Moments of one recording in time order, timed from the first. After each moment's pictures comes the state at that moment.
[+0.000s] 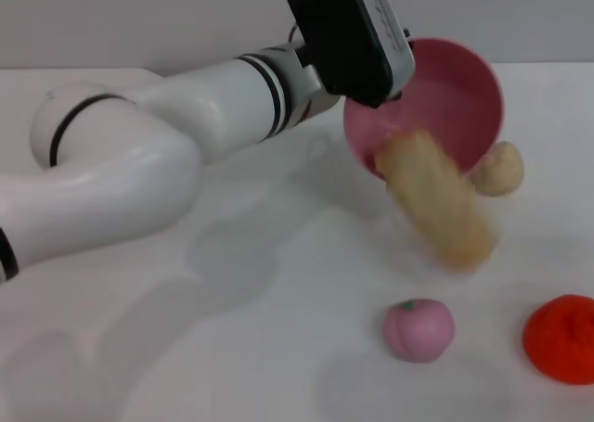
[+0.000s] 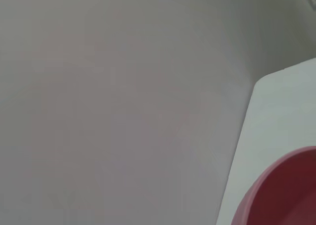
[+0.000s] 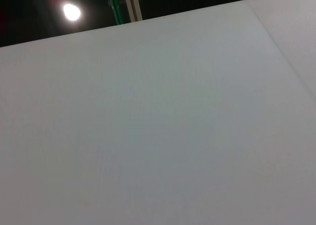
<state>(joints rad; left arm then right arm) -0.73 -2.07 2.03 1.02 2.45 0.18 -2.31 0.07 2.07 -1.16 -0.58 -0.14 -1.70 0.59</state>
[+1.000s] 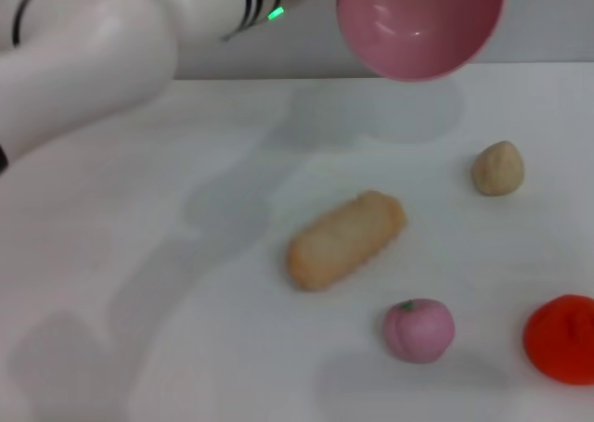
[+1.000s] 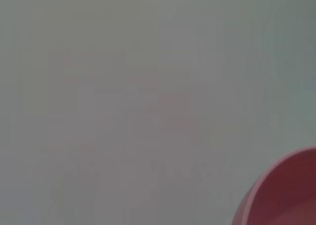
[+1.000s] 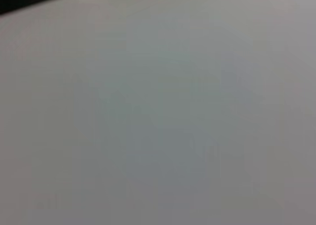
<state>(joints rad) -0.83 -2.07 1.78 1.01 2.43 0.26 -2.52 0.20 2.06 -1.17 -0.48 -0.23 -1.62 0.58</state>
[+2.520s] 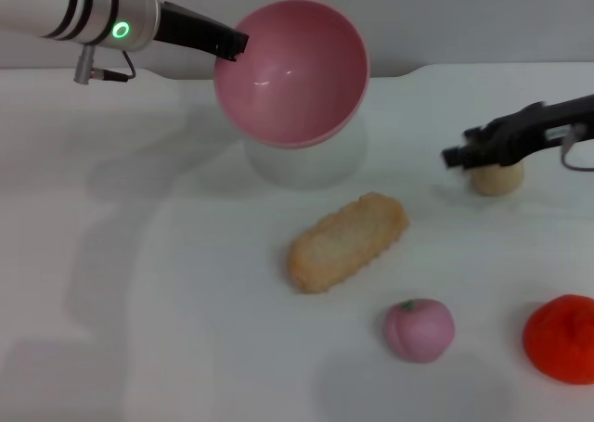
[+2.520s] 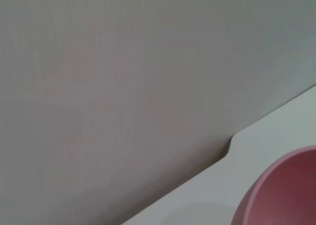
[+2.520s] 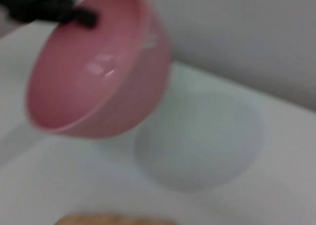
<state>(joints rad) -0.83 -2.06 1.14 0.97 2.41 1.01 -2.41 0.70 1.86 -1.17 -0.72 -2.02 -1.21 2.02</state>
